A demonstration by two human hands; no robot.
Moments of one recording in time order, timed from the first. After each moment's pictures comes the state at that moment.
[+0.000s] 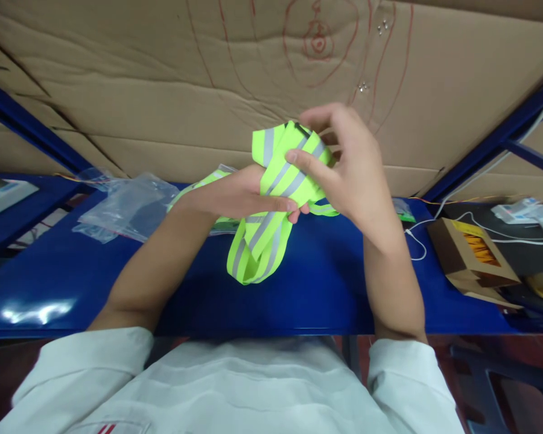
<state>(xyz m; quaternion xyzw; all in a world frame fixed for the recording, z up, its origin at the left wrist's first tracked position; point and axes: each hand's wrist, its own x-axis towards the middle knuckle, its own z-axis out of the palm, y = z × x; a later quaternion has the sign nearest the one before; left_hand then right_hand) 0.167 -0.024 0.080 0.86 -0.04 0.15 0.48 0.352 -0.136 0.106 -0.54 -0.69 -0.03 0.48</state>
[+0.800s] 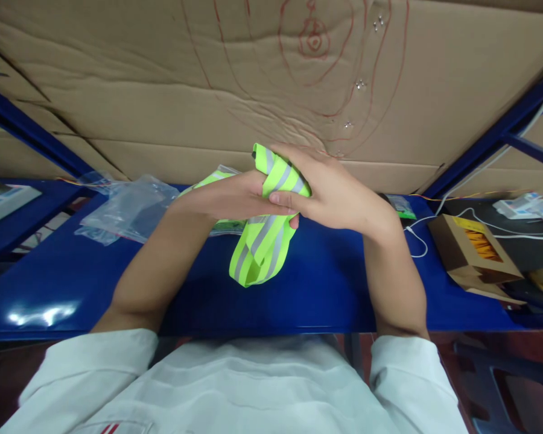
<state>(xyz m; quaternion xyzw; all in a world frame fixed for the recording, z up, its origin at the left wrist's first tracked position) 0.171 -0.031 0.075 0.85 0.04 0.12 0.51 0.350 -0.132 0.103 -0.51 -0.81 0.04 0.29</state>
